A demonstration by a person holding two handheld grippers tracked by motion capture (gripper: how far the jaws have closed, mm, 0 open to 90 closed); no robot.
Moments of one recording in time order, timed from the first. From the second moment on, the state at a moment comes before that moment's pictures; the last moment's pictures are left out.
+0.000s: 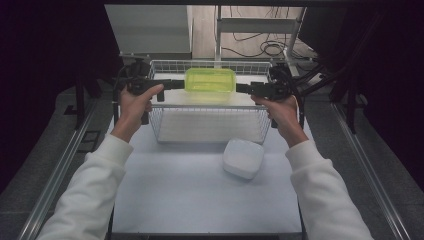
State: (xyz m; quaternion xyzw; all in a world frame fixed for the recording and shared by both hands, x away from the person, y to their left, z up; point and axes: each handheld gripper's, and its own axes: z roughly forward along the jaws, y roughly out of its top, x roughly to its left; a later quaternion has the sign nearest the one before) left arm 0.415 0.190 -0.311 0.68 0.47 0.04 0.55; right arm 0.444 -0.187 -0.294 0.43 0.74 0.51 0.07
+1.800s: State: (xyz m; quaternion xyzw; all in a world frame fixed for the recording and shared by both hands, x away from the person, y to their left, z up) left arm 0.288 0.187 -0.472 0.76 0.48 0.02 0.43; right arm 0.345 -0.247 -0.429 0.41 0.80 0.43 0.04
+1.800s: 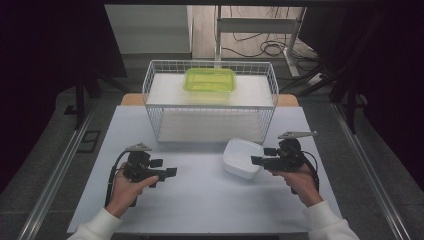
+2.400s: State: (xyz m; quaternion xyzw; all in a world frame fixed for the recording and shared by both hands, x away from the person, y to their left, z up) left arm 0.290 0.189 -0.475 0.75 0.49 -0.02 0.44; right arm 0.367 -0.250 -0.425 0.42 0.81 0.40 0.05
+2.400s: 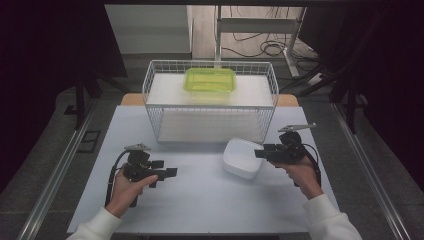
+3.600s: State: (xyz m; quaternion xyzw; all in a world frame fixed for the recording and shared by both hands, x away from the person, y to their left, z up) left arm 0.295 0.189 -0.489 0.76 0.49 -0.04 0.43; right arm 0.446 -0.184 -0.458 0.32 0.90 0.25 0.18
